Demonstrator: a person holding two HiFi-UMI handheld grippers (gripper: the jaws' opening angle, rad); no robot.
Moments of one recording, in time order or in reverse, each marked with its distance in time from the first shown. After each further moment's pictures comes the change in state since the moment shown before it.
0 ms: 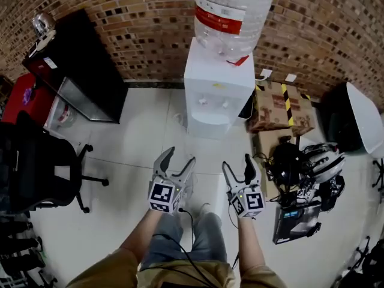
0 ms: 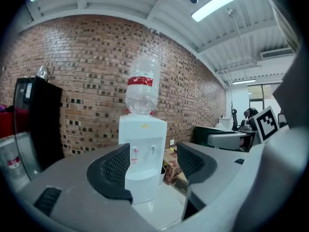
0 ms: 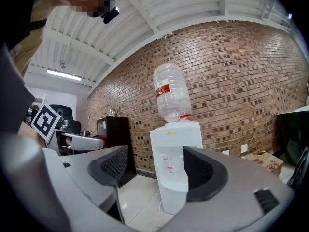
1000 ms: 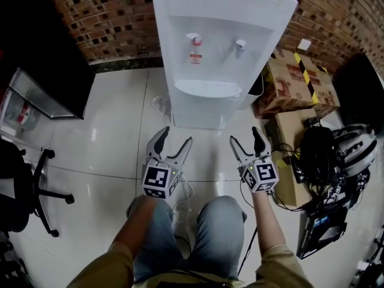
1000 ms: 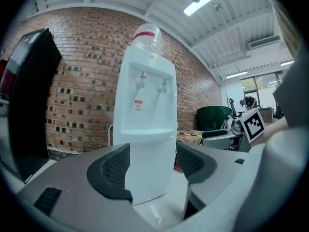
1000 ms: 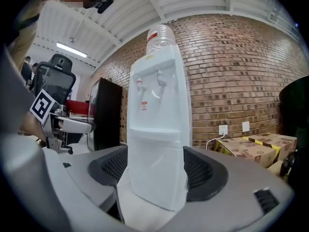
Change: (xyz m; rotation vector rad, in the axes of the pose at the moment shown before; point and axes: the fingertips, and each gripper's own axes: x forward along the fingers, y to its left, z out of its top) left arm 0.205 0.065 -0.326 0.050 -0.074 -0.052; right arm 0.143 -0.166 -0.354 -0.148 0.053 -0.021
